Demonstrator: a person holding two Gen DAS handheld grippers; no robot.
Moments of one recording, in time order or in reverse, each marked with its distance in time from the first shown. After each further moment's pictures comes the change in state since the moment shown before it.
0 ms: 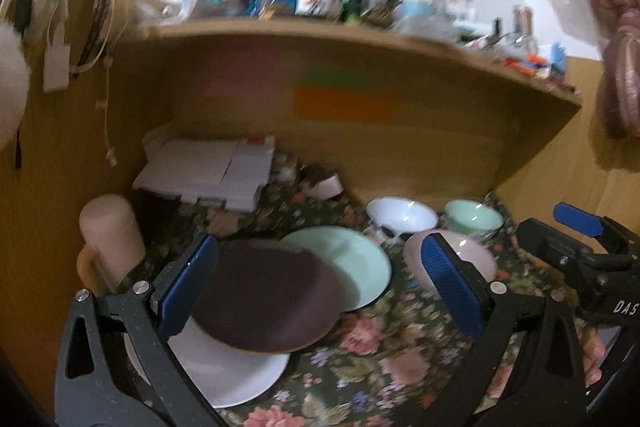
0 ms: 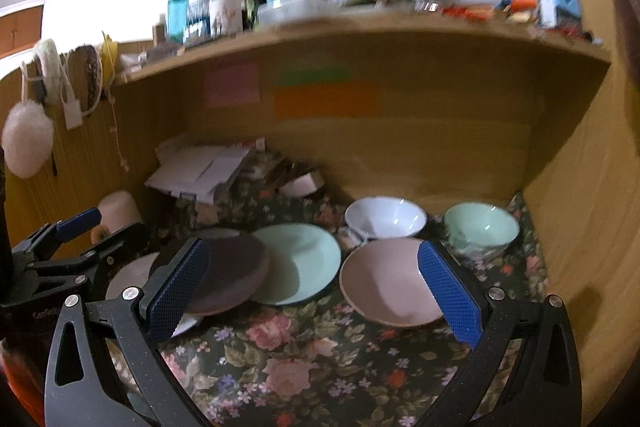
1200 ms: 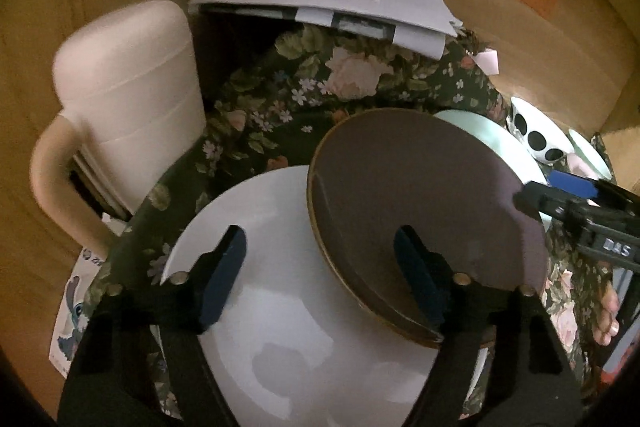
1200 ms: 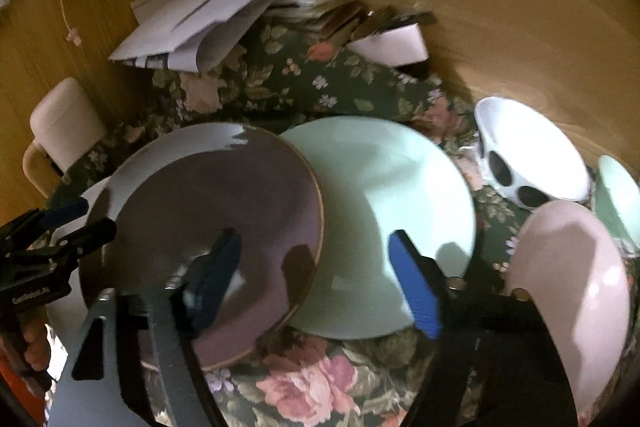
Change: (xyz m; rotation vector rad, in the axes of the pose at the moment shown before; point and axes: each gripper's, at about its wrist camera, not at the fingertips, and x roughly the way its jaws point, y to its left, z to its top) left arm 0.131 0.141 -0.072 -0.141 0.449 0.144; right arm 0.219 0.043 -0.030 -0.094 0.479 0.164
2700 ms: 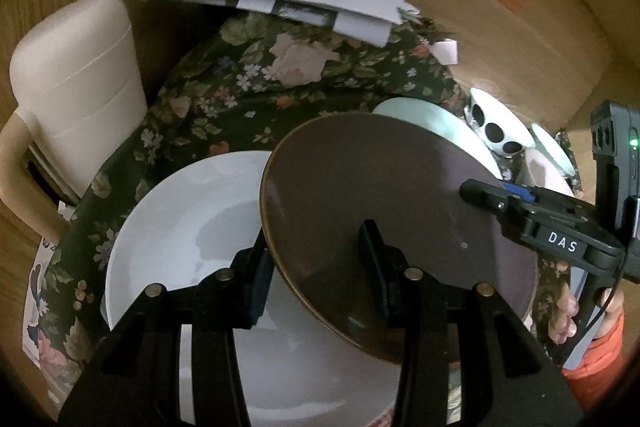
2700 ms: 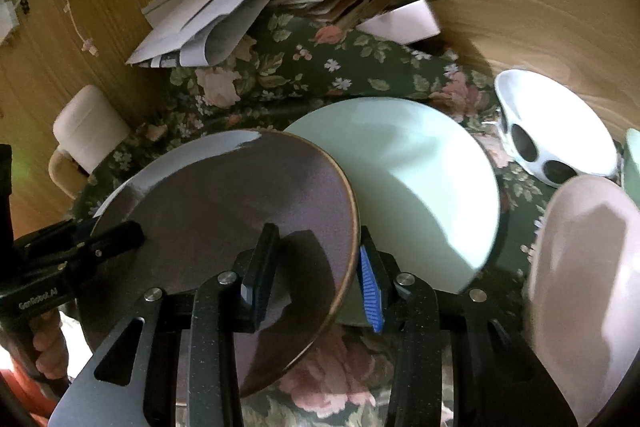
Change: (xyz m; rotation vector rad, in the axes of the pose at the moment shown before) left arm -0.007 -0.022 0.009 -0.009 0.062 -0.141; right arm -0.012 -0.016 -0.011 0.057 -0.003 0.110
